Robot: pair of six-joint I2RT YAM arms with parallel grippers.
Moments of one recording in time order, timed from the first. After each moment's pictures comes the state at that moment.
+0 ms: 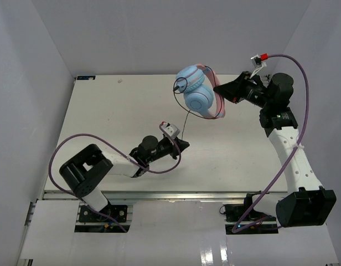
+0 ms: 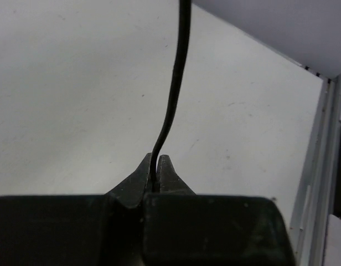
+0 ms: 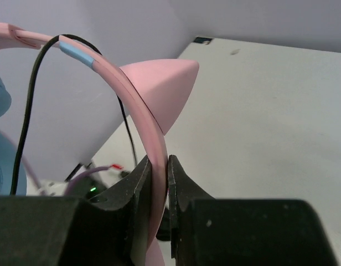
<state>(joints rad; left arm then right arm) -0.83 1.64 0.55 1.01 0.22 -0.21 0.10 1.21 1.21 0.02 -0.86 0.58</state>
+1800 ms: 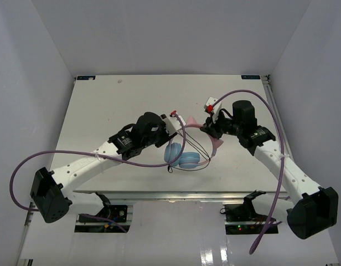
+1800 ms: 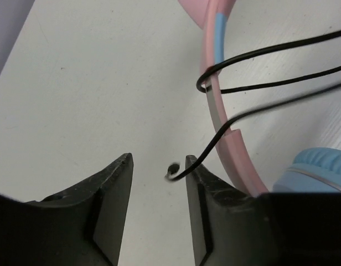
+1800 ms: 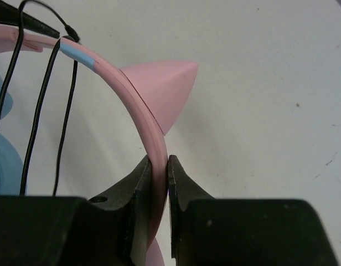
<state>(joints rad) -0.86 1.27 1.06 -0.33 -0.13 0.40 0.43 1.12 0.93 -0.31 -0.55 -0.40</state>
